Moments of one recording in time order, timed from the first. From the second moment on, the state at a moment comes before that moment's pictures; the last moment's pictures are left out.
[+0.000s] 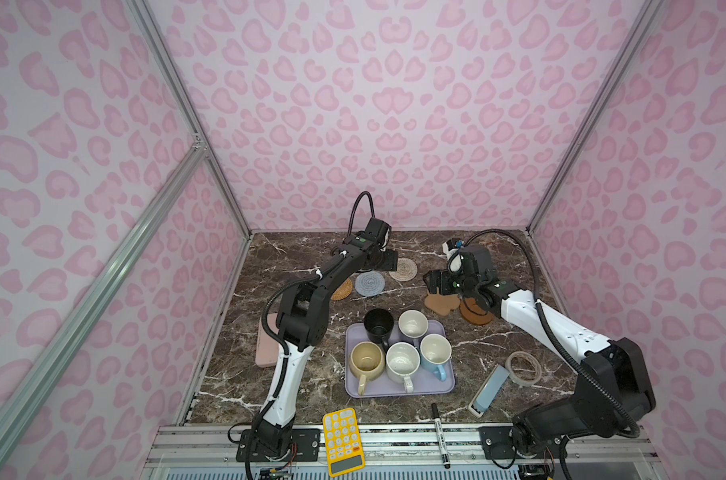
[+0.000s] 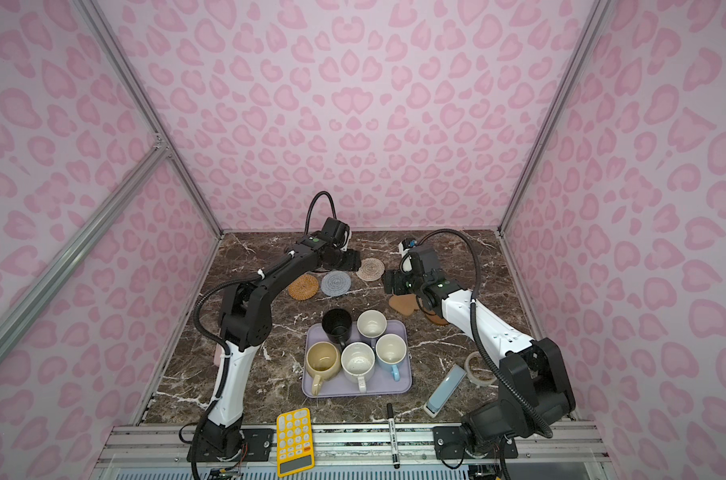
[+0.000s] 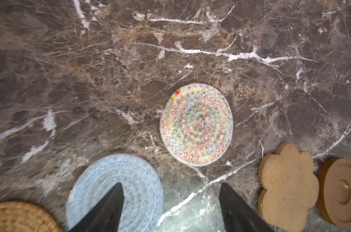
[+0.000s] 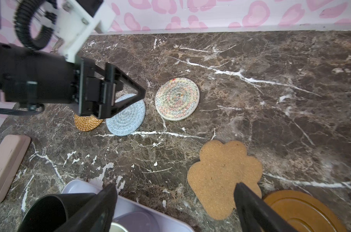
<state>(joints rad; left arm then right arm) -0.51 2.33 2.06 -0.70 0.08 -0.32 0.40 1.49 1.08 -0.29 -0.08 0.27</state>
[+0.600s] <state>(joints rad) -0.46 2.19 1.84 -0.53 0.13 -0.42 0.39 1.99 1.53 -0.33 -0.09 0.22</state>
